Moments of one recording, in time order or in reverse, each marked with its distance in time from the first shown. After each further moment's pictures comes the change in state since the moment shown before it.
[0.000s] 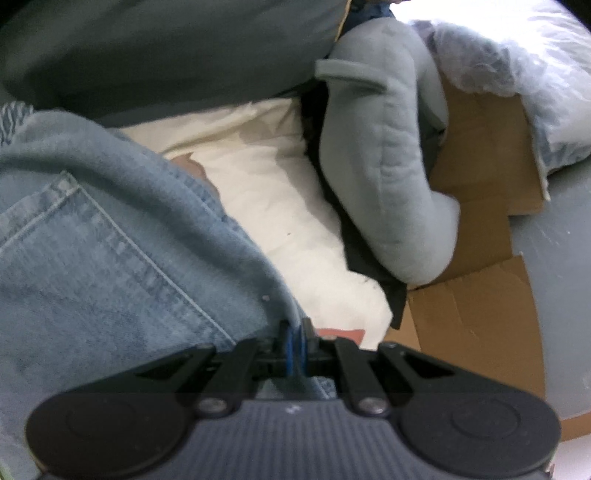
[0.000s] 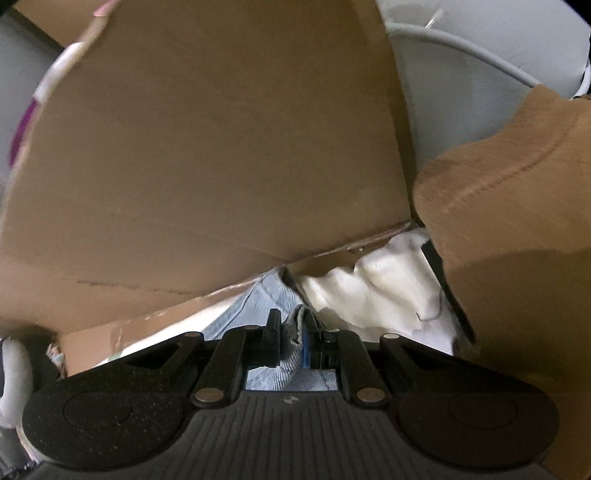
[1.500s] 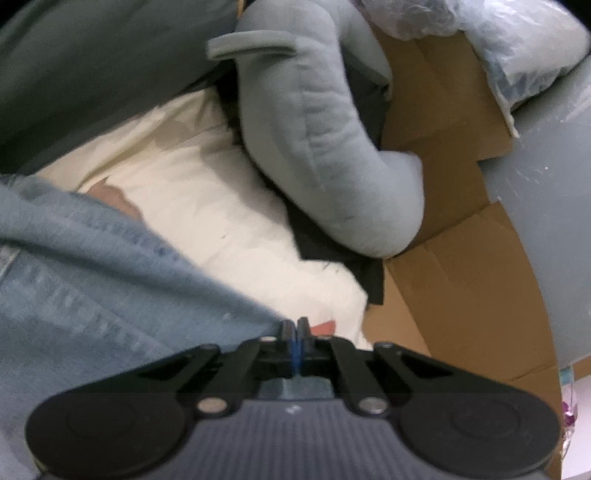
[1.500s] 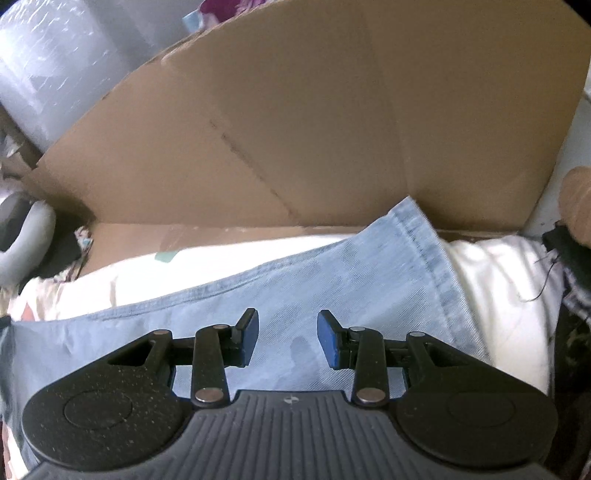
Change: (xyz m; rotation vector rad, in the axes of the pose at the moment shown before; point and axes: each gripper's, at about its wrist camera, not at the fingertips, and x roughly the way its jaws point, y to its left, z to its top) left arm 0.017 -0.034 0.007 0.217 0.038 -0.065; right arm -0.008 0.067 -0.057 -0.452 -0.013 0.118
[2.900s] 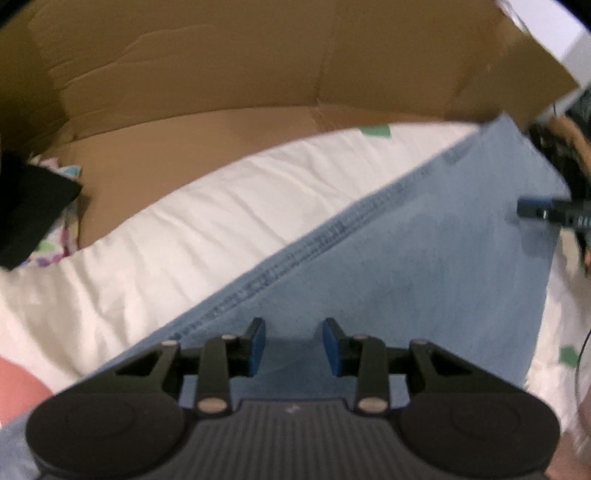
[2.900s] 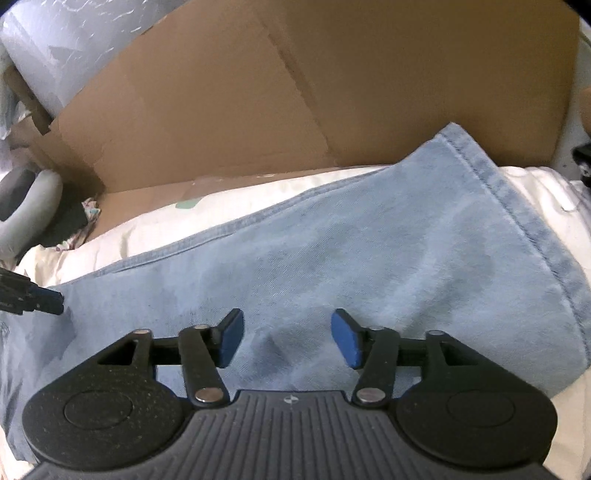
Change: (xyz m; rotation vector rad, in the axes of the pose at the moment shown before) left arm 0.092 -0.177 -0.161 1.174 0.581 -0.076; right arm 0.016 0.040 -0.060 -0.031 -0.020 0.003
